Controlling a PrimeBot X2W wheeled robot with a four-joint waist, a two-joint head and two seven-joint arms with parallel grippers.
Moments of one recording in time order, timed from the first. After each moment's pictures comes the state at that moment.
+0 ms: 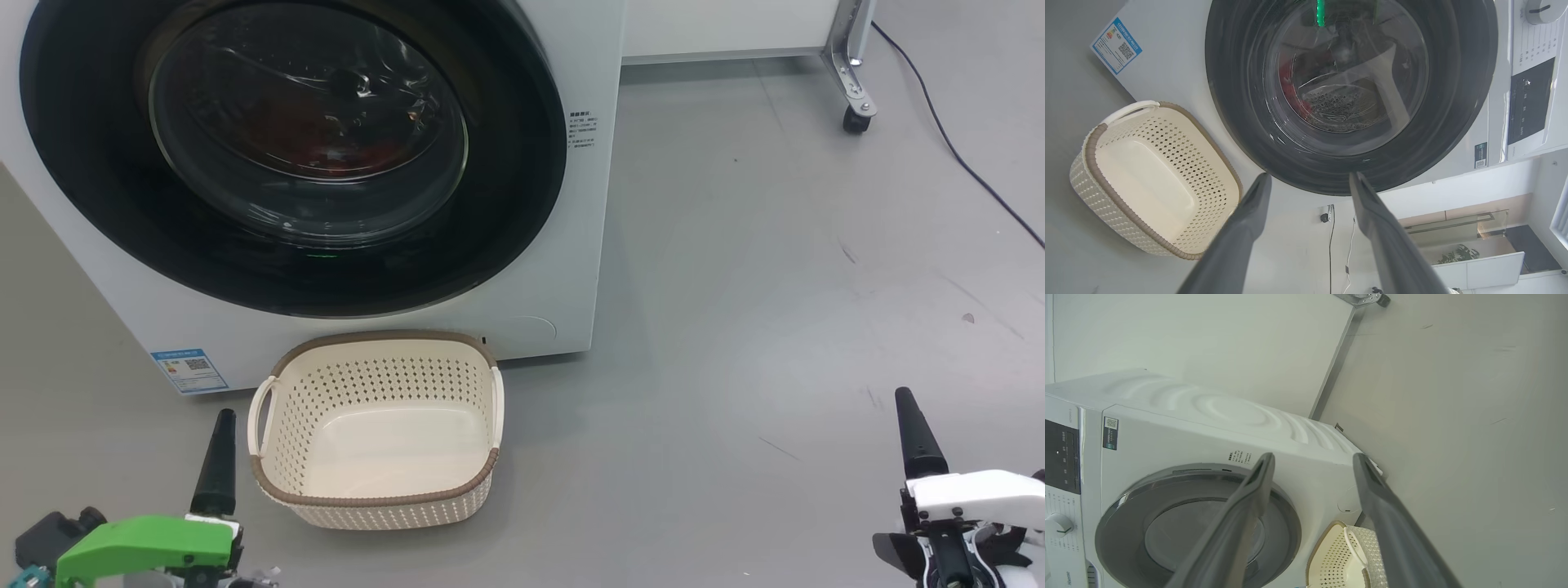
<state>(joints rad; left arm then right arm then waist) -0.02 0.05 -0.04 0.25 -1.44 -0.12 -0.03 0.00 -0.08 -0.05 0.27 1.37 0.12 -0.02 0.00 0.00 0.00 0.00</state>
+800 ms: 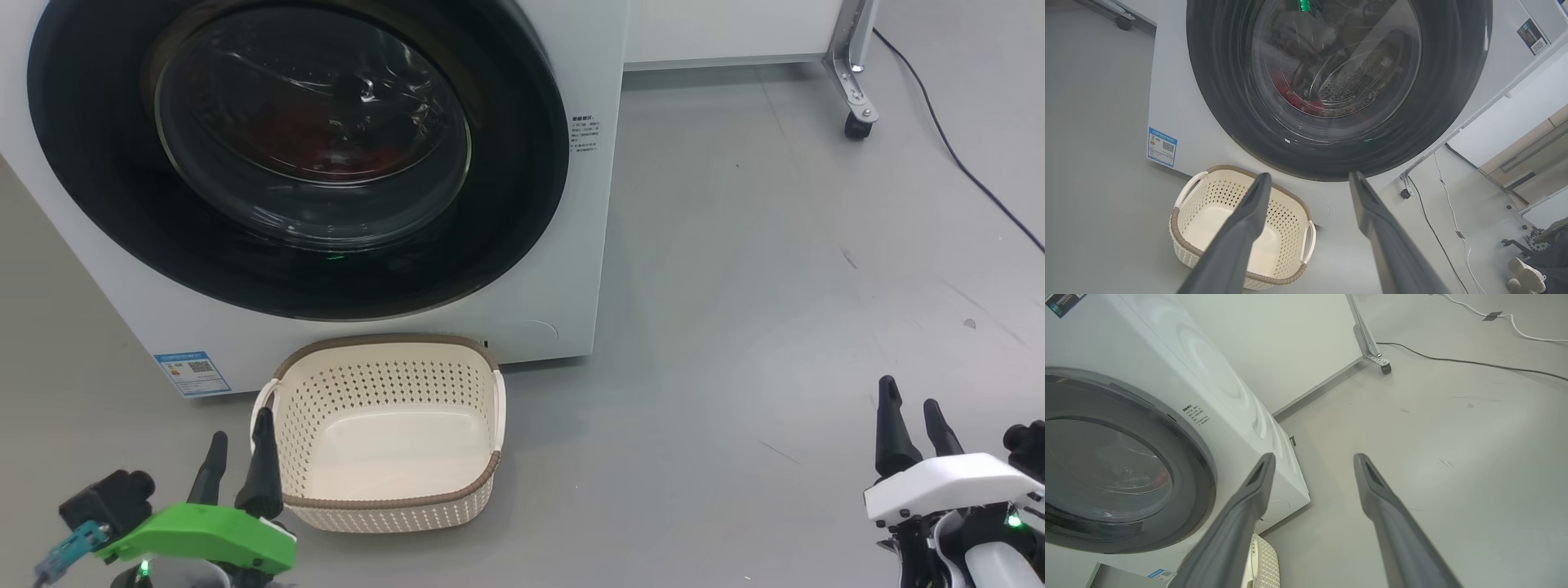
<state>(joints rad) -0.03 0.10 -0.15 0.23 -0.93 -0.02 -0.11 0.00 -0.17 0.08 0.23 0.85 0.01 -0.10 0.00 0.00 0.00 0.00</state>
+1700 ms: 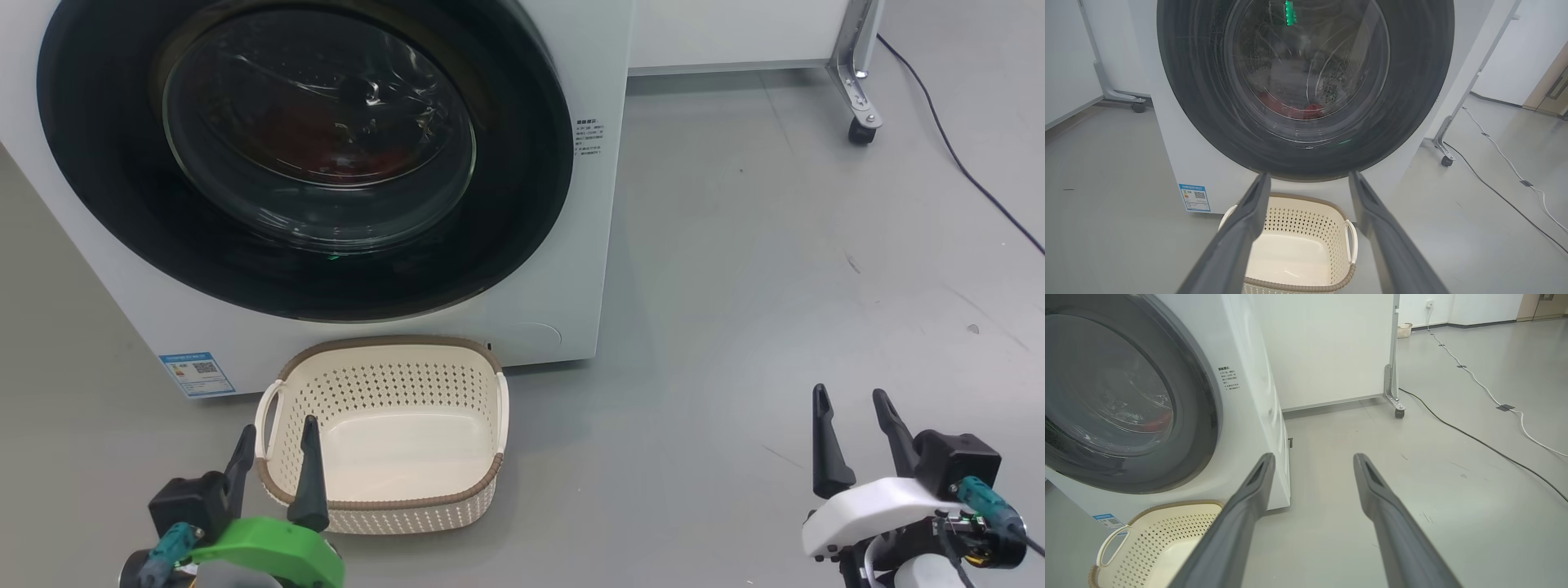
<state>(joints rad) -0.03 0.09 -0.24 0.25 -0.55 0.05 -0.19 0.02 -0.15 0.19 0.22 0.47 -0.04 -0.19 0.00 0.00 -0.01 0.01</state>
